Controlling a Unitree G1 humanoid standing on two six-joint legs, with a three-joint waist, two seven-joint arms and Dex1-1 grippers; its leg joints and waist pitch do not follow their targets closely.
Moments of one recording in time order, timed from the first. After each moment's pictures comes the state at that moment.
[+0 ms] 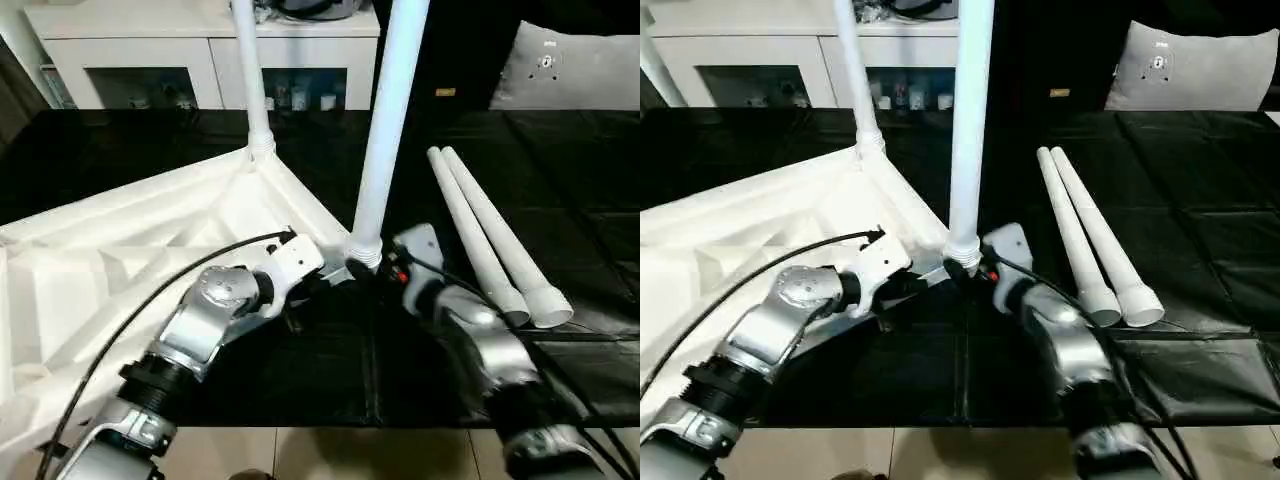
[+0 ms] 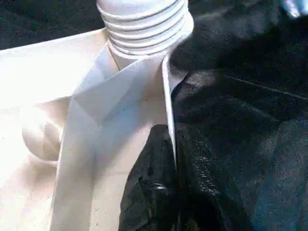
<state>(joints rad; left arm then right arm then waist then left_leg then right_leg) -0.50 0.31 -0.32 0.35 0.10 0.26 -0.81 -0.38 -0.20 0.11 0.50 0.13 0.08 0.61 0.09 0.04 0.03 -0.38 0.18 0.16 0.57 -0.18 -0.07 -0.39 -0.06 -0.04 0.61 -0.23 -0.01</state>
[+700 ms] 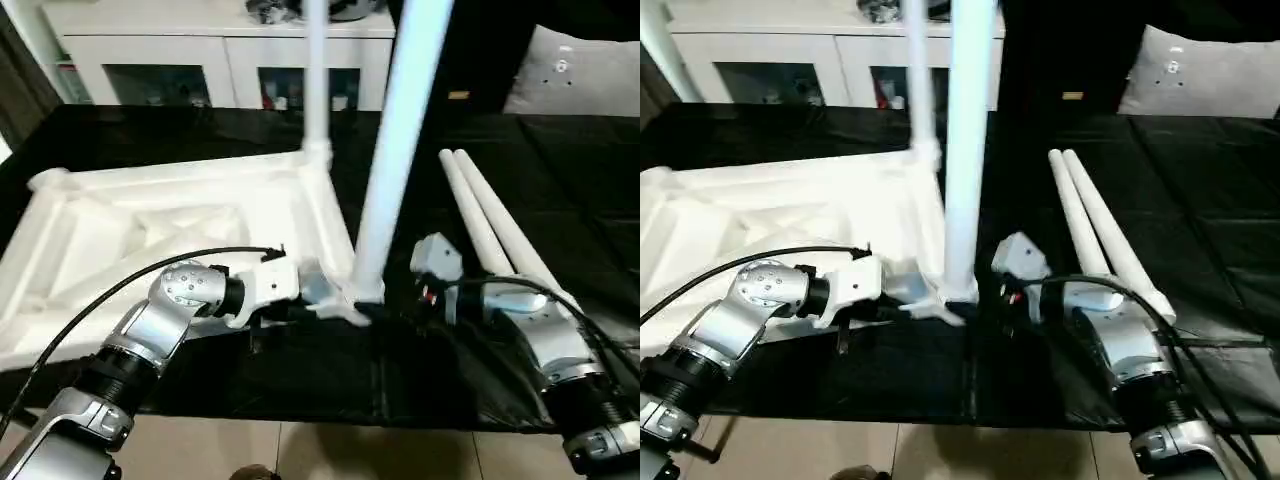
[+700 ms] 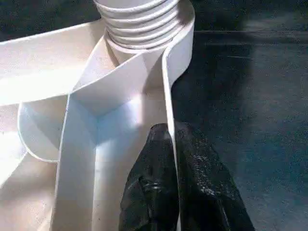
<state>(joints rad) -0.51 0.47 -0.39 0.41 0.06 -0.01 -1.16 -0.41 -0.41 0.21 0.39 0.16 0.01 1.09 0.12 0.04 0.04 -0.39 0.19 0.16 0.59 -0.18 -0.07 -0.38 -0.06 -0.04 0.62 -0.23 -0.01</state>
